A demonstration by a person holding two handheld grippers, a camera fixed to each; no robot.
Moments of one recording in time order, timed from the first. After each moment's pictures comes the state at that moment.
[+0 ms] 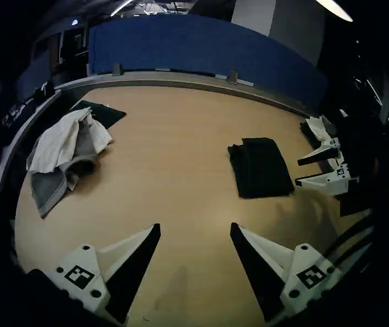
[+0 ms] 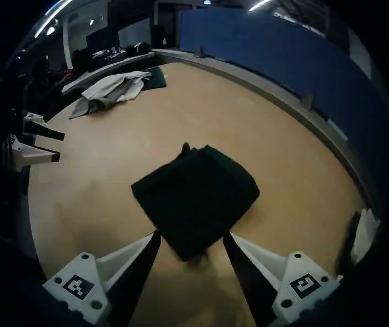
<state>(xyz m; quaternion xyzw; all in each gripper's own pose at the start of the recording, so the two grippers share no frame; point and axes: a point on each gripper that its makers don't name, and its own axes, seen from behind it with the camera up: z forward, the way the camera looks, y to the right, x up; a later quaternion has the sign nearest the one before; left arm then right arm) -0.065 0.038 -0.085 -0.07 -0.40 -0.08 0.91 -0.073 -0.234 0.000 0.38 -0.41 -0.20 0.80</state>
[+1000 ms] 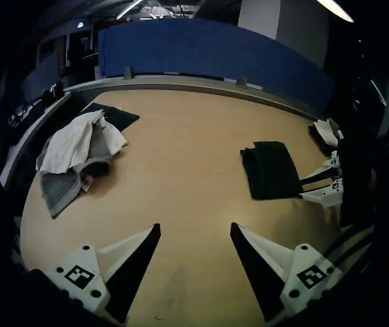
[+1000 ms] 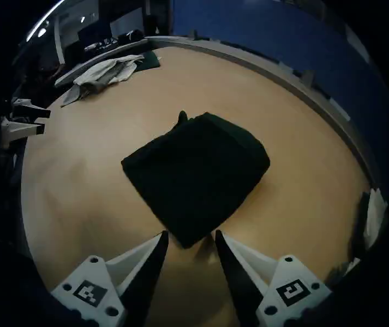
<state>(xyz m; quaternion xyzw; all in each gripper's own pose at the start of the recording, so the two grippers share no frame) -0.061 0.014 -0.089 -0.05 -0.40 -0.07 0.92 -0.116 -0.227 -0.012 0.36 -0.45 -0.20 0.79</state>
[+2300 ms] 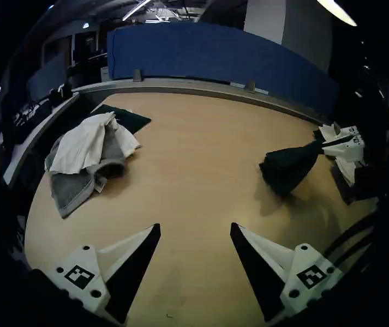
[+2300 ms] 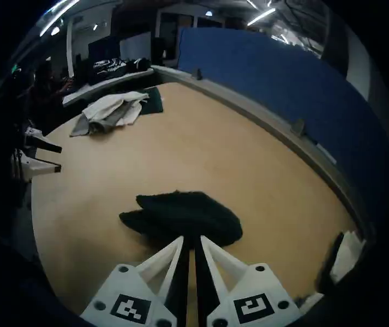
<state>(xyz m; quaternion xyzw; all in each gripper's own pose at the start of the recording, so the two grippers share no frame) -0.052 -0.008 -0.093 -0.03 -0.39 -0.07 0.92 0.006 -0.259 0.032 0.39 -0.35 -0.21 0.83</state>
